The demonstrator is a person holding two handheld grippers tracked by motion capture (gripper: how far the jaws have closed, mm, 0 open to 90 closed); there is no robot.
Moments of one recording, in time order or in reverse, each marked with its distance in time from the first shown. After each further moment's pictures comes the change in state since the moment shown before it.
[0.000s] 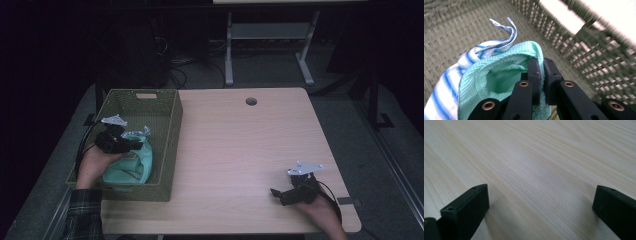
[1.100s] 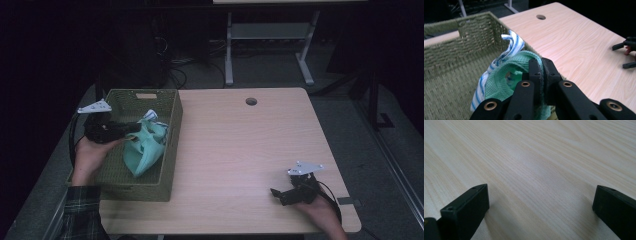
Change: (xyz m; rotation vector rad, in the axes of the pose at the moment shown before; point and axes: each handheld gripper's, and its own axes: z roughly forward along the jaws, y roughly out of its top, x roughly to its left) left arm -0.013 0.028 -0.042 -0.297 -0.047 -0.005; right arm 0.000 0.000 0.000 0.000 -0.001 0.001
